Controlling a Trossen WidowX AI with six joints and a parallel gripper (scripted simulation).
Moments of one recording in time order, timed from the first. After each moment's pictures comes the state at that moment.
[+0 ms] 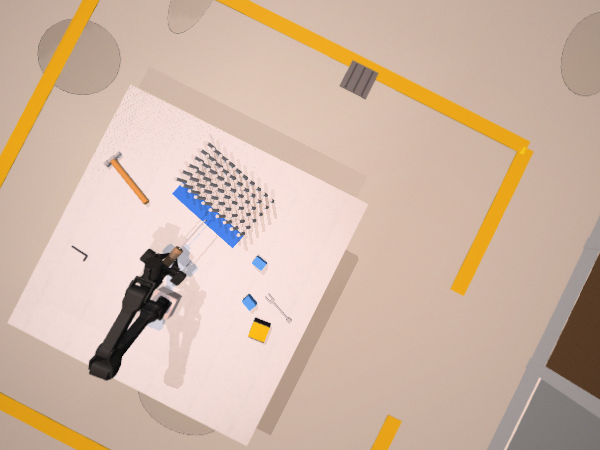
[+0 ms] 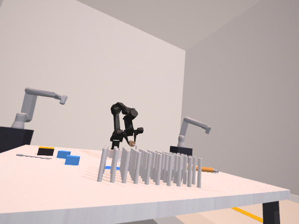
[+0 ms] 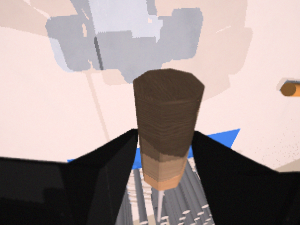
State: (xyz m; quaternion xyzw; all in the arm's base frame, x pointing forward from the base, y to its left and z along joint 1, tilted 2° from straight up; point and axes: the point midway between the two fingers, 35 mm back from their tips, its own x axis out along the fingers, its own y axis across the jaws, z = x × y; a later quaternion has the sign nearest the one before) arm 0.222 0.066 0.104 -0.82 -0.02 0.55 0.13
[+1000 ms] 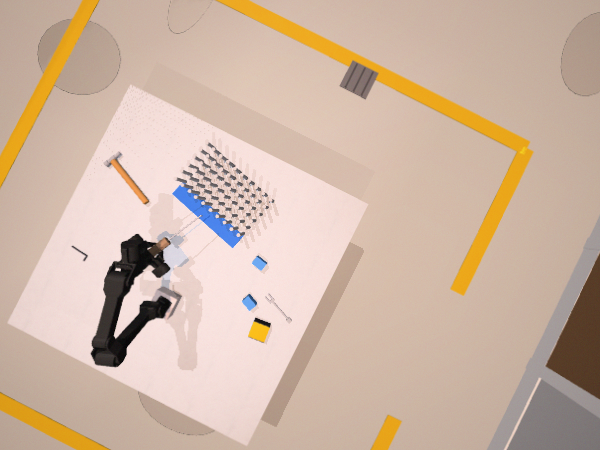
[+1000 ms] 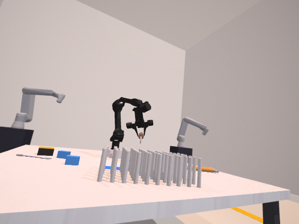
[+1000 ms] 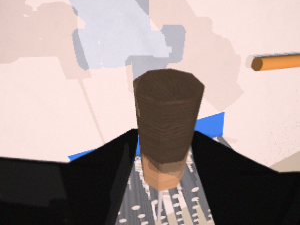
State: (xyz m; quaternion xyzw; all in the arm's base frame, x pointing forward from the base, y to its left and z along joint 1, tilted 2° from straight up) arm 0.244 0.122 0.164 -0.79 0.05 0.58 0.19
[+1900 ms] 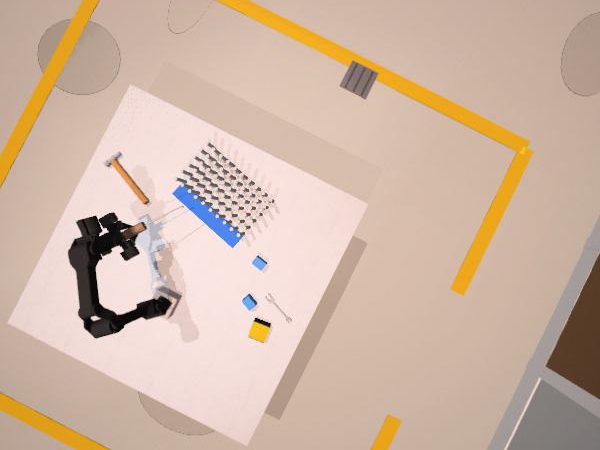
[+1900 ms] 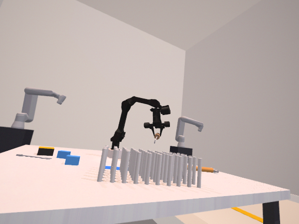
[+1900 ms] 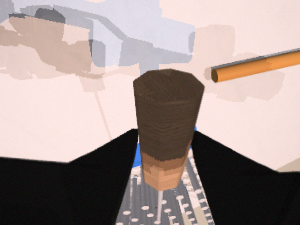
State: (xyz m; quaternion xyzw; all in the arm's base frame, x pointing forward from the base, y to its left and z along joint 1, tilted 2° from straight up) arm 0.246 0.244 0.176 -0.77 0.13 0.58 0.21
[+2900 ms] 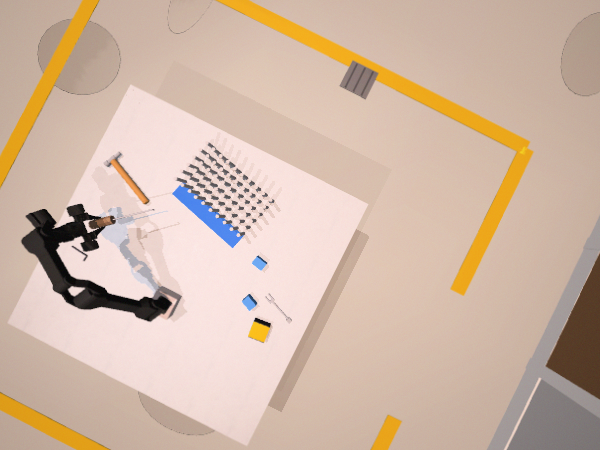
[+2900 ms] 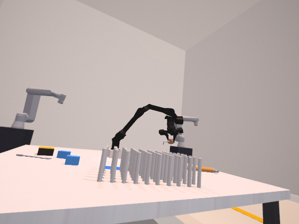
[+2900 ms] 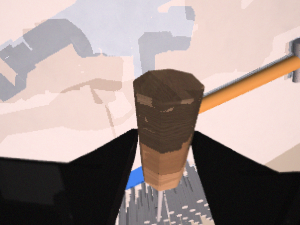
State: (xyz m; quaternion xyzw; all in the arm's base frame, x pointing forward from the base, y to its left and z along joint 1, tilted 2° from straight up) arm 0.187 0.389 0.151 -0.78 0.22 0.51 0.29
